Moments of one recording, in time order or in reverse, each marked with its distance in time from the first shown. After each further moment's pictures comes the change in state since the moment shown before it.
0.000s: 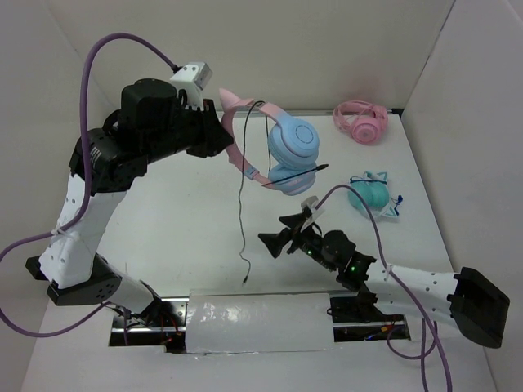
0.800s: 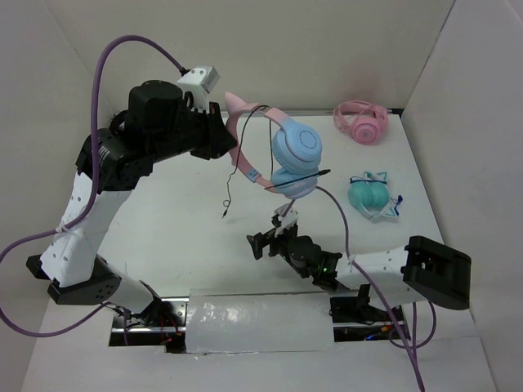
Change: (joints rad) left arm 0.000 -0.005 -0.053 0.024 0.029 0.028; right arm 0.222 0.355 0.082 0.089 0.418 -0.105
